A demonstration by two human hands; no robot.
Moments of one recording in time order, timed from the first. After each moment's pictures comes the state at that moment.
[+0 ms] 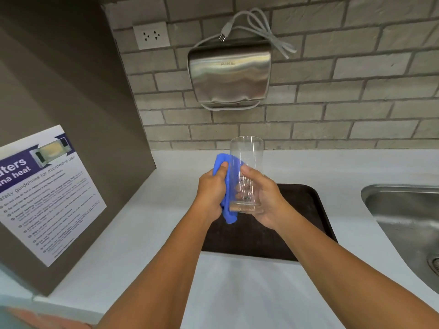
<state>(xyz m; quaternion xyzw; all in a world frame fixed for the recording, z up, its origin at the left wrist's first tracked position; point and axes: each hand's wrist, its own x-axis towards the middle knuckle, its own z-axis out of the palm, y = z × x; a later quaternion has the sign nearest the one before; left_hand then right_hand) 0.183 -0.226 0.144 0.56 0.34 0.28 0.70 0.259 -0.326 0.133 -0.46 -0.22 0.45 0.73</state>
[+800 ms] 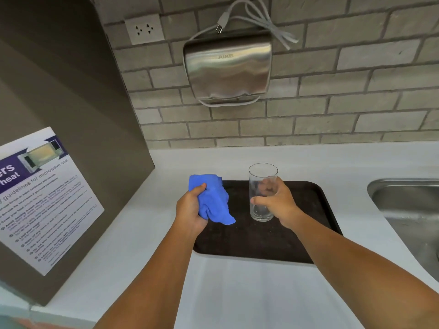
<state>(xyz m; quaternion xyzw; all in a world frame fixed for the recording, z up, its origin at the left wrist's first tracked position) 0.157 -0.167 0.083 0.37 0.31 0.29 0.83 0.340 -0.306 0.041 -0.71 -0.23 0.24 0.62</state>
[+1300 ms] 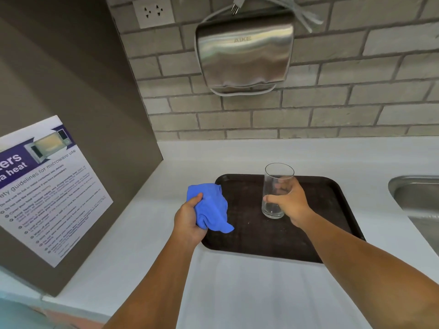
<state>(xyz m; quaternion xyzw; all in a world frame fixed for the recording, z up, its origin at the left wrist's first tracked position) 0.126 -0.141 0.038 0.31 0.32 0.28 0.85 0.355 -0.284 0.004 -0.73 -0.19 0.21 0.63</state>
